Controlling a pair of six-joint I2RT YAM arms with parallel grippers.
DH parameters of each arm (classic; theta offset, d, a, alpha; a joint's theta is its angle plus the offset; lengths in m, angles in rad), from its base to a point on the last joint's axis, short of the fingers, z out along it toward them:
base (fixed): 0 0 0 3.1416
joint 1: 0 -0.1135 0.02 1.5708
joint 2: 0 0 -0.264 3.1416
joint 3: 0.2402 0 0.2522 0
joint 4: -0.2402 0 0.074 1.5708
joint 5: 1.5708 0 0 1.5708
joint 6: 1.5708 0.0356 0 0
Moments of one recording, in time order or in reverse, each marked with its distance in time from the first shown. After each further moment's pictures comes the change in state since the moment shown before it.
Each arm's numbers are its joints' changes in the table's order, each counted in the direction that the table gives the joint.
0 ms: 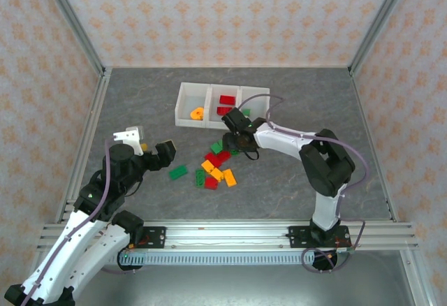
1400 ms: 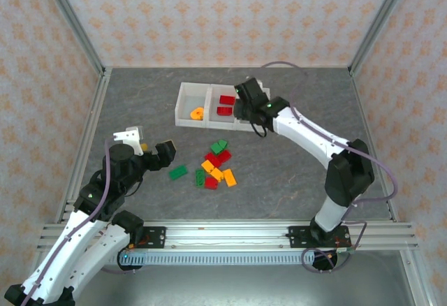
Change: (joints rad) left arm 0.000 0.000 0.000 0.000 0.000 0.000; right arm 0.100 -0.149 0.224 -0.043 0.132 -0.050
